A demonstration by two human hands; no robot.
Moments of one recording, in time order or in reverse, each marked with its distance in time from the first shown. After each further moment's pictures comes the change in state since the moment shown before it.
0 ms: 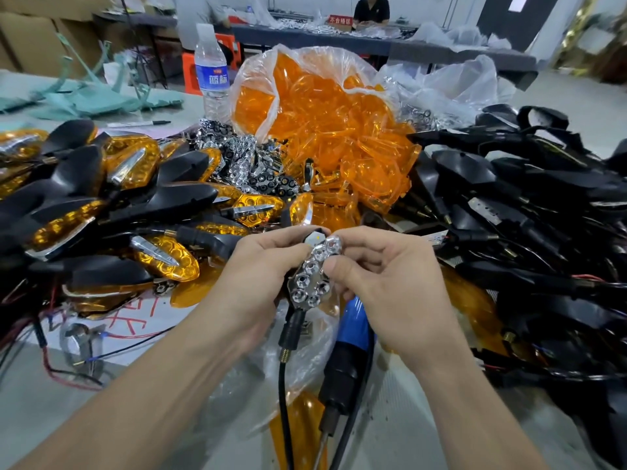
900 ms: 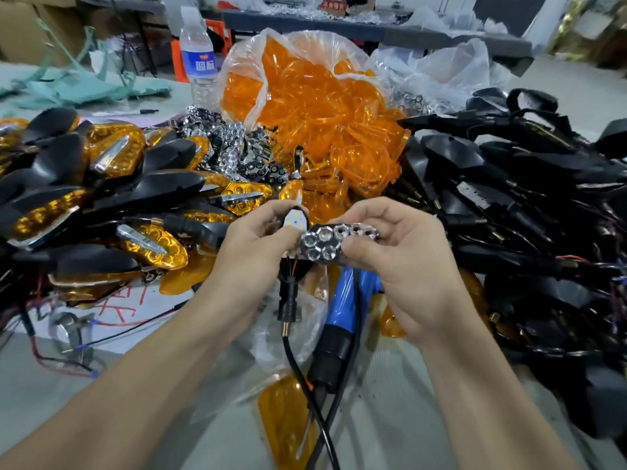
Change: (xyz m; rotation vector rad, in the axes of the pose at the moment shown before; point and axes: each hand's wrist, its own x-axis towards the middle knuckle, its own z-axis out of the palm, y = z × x) left_hand 0.010 -0.014 -0.002 0.234 0.086 0.178; right_hand 0.006 0.011 -0.020 0.215 0.055 0.053
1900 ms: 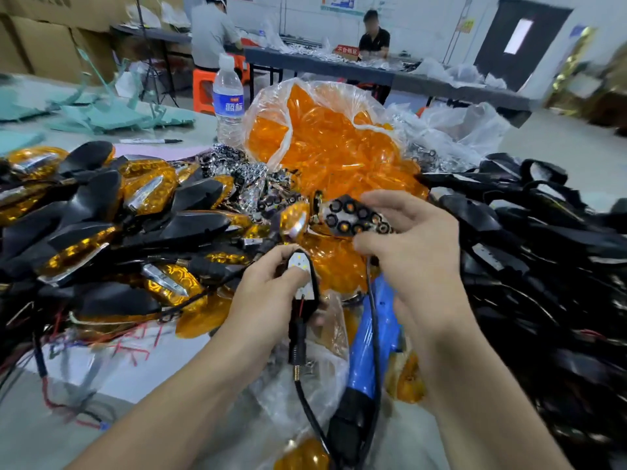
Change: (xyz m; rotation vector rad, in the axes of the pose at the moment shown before) left_hand 0.013 -0.004 -0.007 -0.181 0.040 -0.114; right_hand 0.062 -0.030 0.029 -0.190 0.333 -0.025
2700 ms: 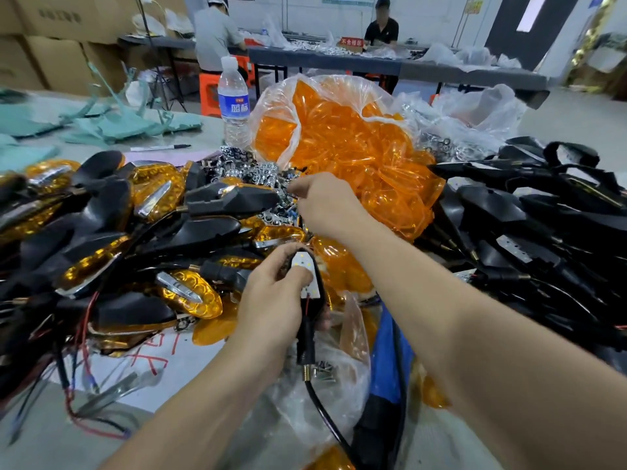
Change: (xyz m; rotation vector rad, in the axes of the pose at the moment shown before) left_hand 0.001 0.004 -0.002 0.015 0.150 -0.030; right_hand 0.087 0.021 0.100 -0.845 -0.536 -0.192
